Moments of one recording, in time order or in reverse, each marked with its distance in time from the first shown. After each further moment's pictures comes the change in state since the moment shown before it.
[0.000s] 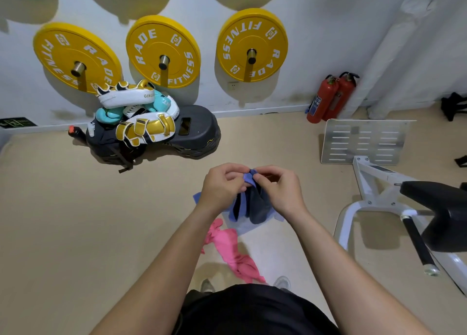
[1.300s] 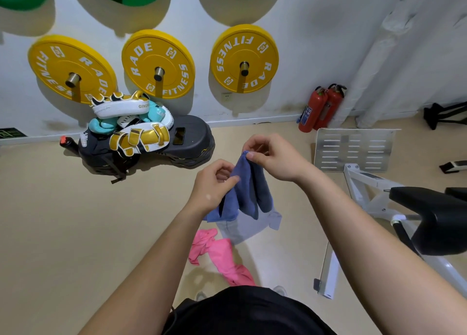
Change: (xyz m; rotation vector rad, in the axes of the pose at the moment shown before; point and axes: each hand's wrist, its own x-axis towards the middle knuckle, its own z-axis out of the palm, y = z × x) left_hand 0.021 -0.003 -0.022 0.276 -0.011 0.274; right_hand 0.049 -0.074 -0.036 -0.305 -0.341 -0.317
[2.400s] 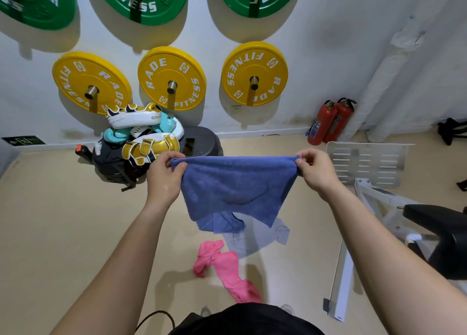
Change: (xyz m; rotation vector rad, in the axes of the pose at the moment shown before) left_hand 0.014 -0.004 -0.099 0.043 0.452 -0.109; right_hand -0.001 0.080 -0.022 0.183 0.413 0.437
